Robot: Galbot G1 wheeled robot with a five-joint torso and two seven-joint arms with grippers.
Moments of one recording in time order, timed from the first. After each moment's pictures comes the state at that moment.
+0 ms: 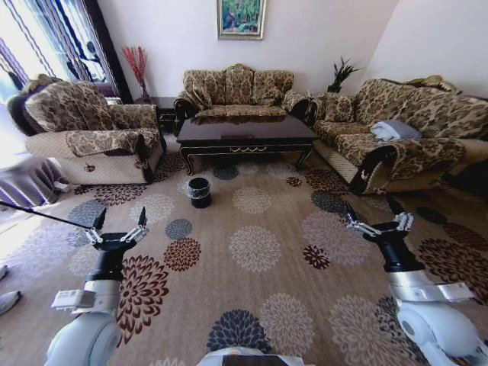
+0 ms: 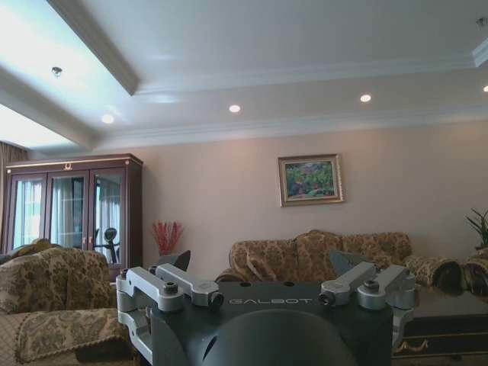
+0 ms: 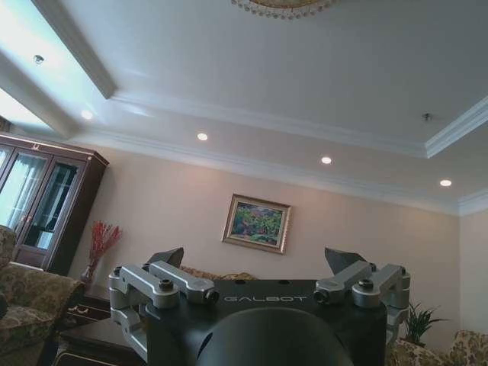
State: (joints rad) left arm 1.71 -1.22 -0.81 -2.39 -0.34 -0.12 -0.15; right arm -1.78 0.94 0.97 2.22 0.54 0.40 0.01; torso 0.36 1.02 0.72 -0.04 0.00
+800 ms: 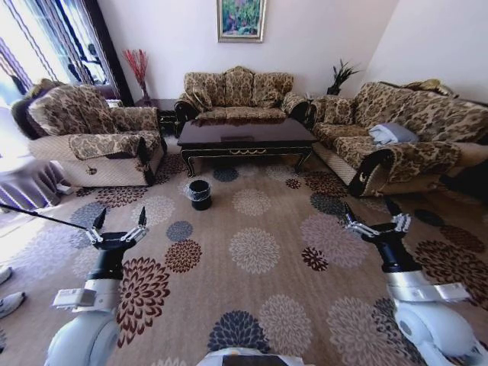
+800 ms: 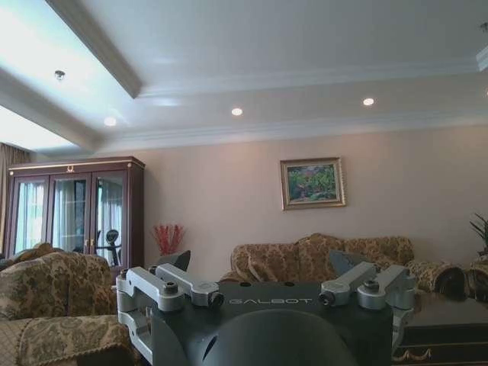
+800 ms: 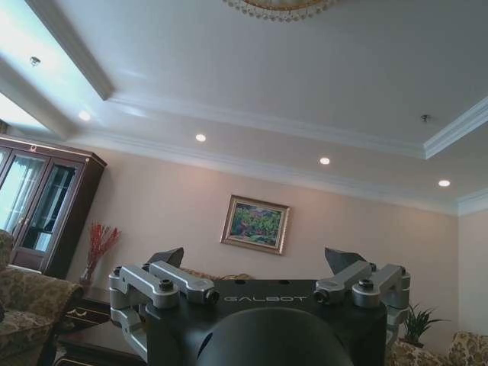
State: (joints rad) left arm 1.71 -1.23 -0.80 -2.39 -0.34 -0.13 -0.15; right arm -1.78 0.95 0.97 2.22 0.54 0.40 0.01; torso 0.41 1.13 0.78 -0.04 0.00
